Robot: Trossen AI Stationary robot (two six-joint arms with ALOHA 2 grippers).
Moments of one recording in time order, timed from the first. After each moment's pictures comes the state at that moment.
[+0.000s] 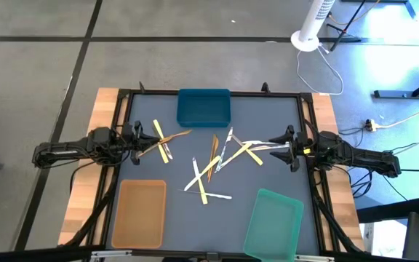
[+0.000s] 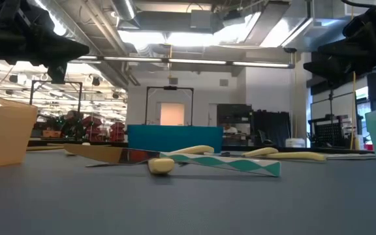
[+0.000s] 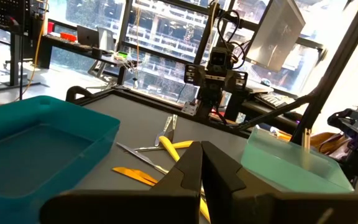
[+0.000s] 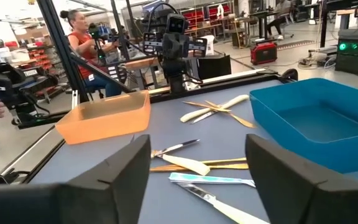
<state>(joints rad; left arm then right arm) 0.11 0.01 0.06 0.00 -0.07 -0.30 -0.12 0.04 0.07 -0.05 -0.12 0.18</state>
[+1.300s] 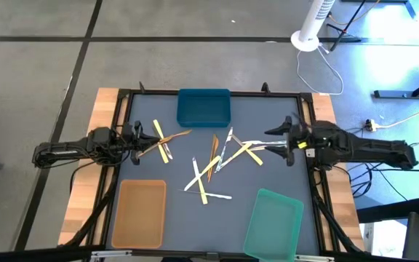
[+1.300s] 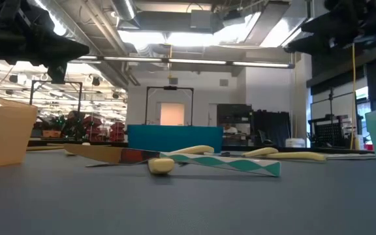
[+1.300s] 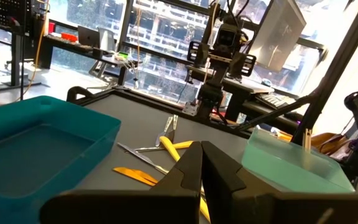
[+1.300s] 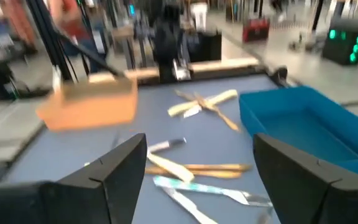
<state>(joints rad) 0.11 0.01 0.06 0.00 -0.07 -0.30 -0.12 0.49 0.41 -0.12 -0.09 0.05</state>
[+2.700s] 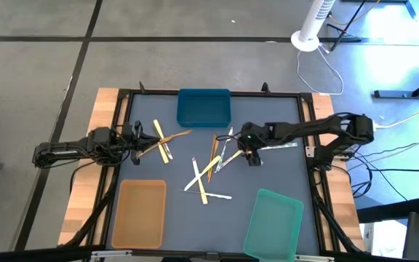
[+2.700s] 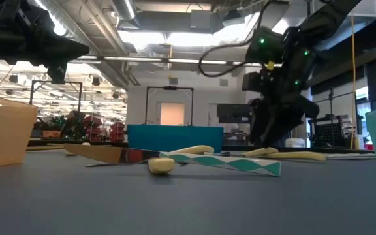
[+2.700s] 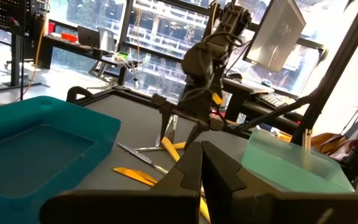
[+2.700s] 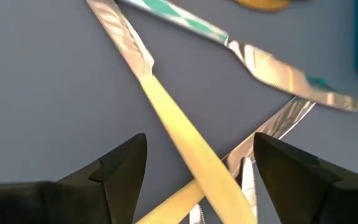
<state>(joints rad) 0.11 0.01 0.06 0.00 -0.07 -0.30 -0.19 1.55 0.76 -0.28 -0.07 -0.34</state>
